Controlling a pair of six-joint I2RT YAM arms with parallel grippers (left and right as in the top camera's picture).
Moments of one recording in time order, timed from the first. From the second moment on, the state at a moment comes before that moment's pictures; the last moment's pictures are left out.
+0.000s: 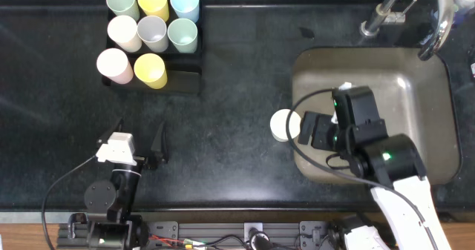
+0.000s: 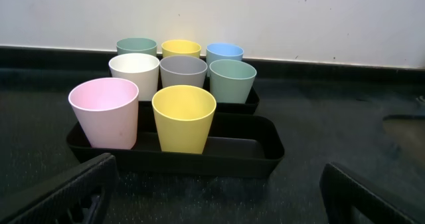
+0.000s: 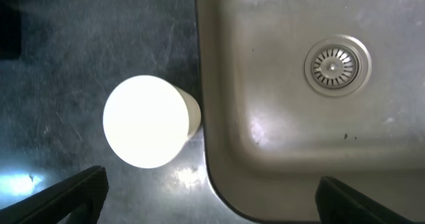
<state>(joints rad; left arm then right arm) -0.03 0.01 0.01 -0.07 0.12 -0.10 0.29 1.05 1.04 -1.10 0.01 0.44</state>
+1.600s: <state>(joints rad) -0.03 0.01 0.01 -0.07 0.12 -0.10 0.27 1.42 1.10 -1.13 -0.04 0.35</state>
